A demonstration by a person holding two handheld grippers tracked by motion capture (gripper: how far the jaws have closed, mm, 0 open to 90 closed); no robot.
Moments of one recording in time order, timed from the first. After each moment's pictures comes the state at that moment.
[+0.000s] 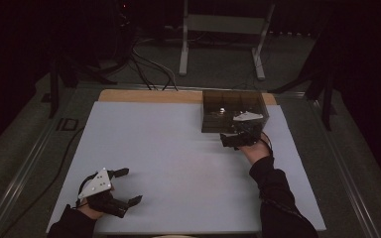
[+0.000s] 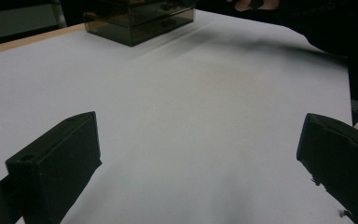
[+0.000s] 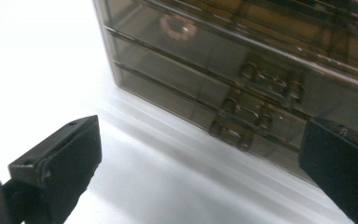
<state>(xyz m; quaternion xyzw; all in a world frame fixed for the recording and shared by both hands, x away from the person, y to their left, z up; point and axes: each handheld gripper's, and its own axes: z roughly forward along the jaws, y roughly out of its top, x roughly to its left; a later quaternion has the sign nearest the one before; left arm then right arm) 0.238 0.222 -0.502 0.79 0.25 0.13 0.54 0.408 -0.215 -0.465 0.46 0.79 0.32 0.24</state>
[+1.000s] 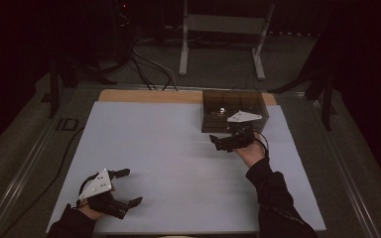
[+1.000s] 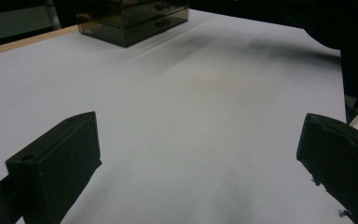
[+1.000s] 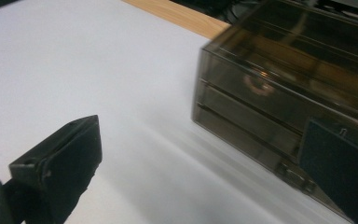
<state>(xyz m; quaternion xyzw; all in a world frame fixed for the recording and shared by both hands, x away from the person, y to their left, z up) 0.235 0.221 -0.502 0.79 0.23 0.13 0.55 0.384 -0.193 -0.437 0.39 0.80 0.40 0.20</state>
